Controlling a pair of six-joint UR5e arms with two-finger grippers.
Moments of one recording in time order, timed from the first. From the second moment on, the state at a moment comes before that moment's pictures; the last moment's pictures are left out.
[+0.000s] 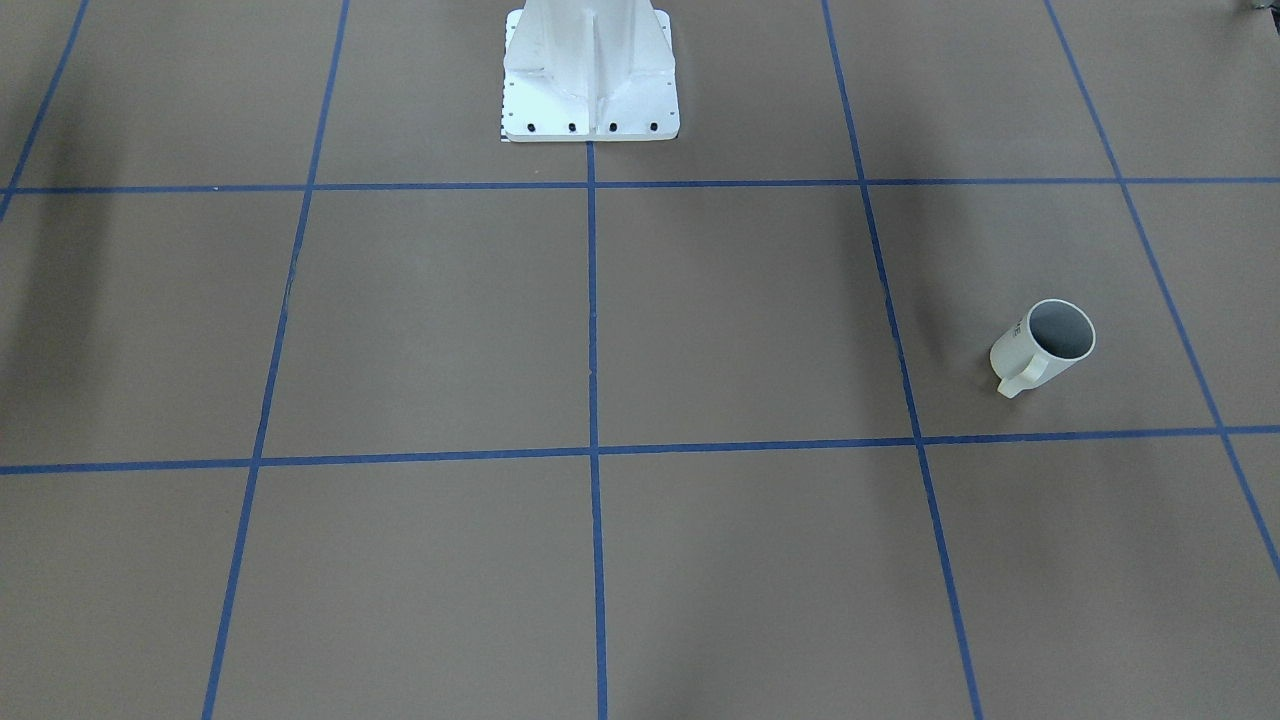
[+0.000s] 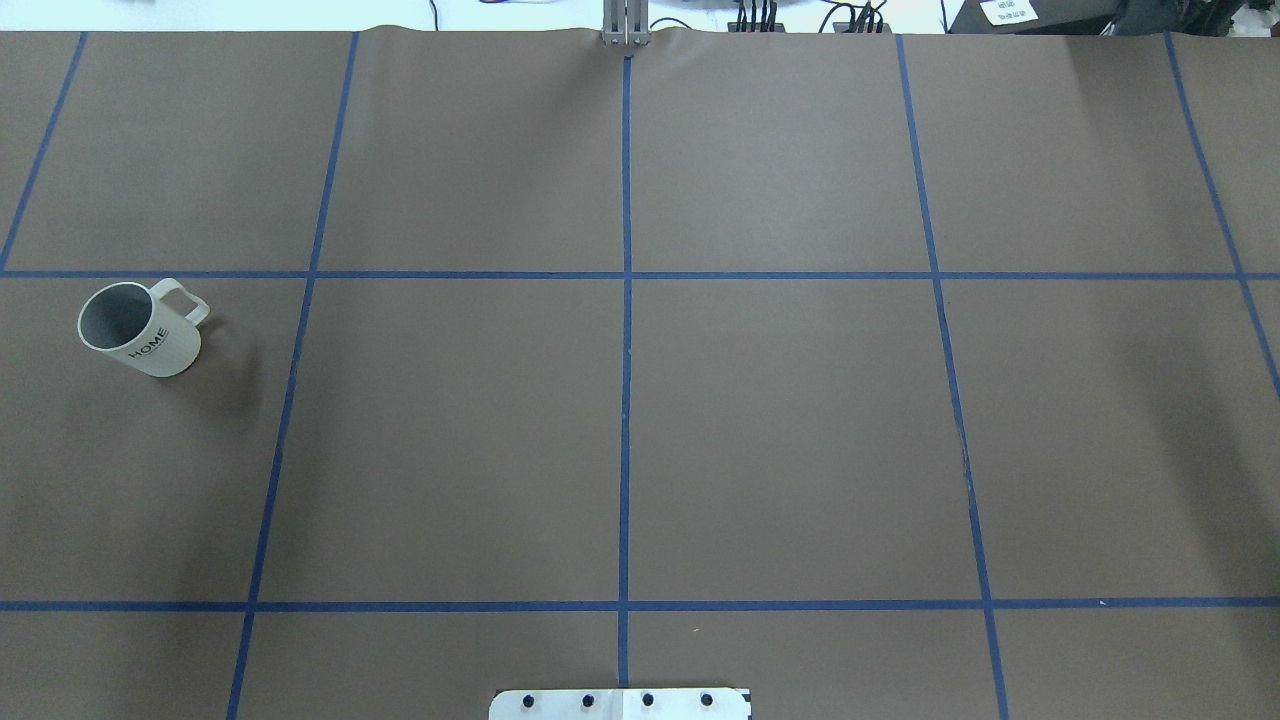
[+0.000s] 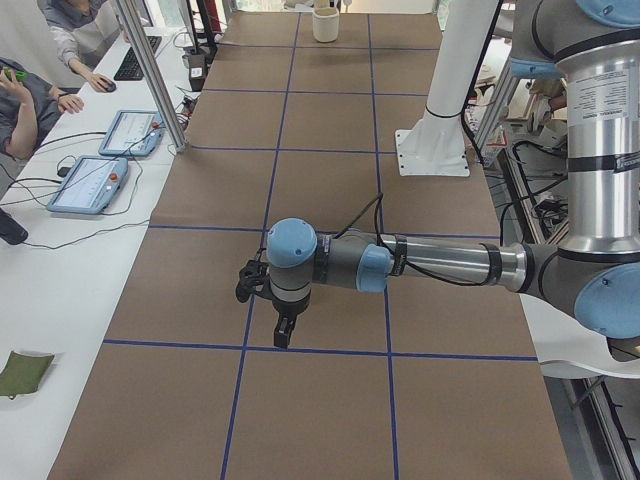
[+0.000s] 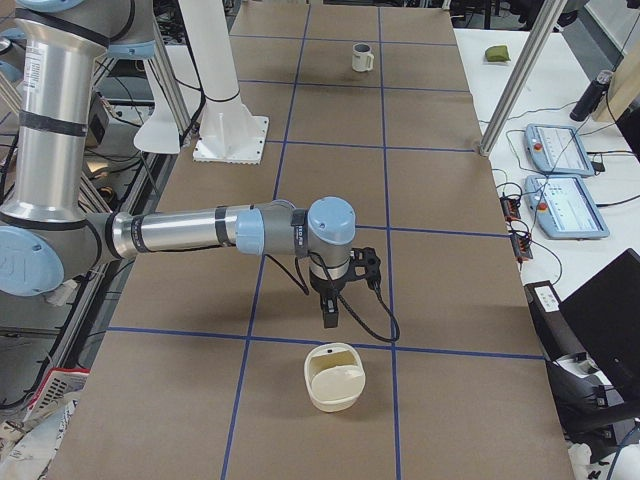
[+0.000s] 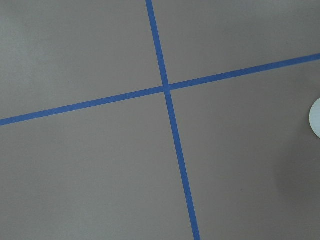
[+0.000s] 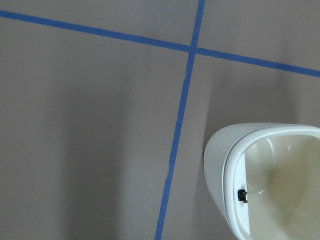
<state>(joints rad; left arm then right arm) -1.56 -1.44 -1.77 -1.63 -2.33 0.10 1.53 -1.77 1.90 -1.68 2.30 -0.11</state>
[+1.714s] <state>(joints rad) -1.23 -1.58 -1.73 -1.87 -2.30 -0.31 1.20 -1.50 1.95 -1.56 2.32 0.15</state>
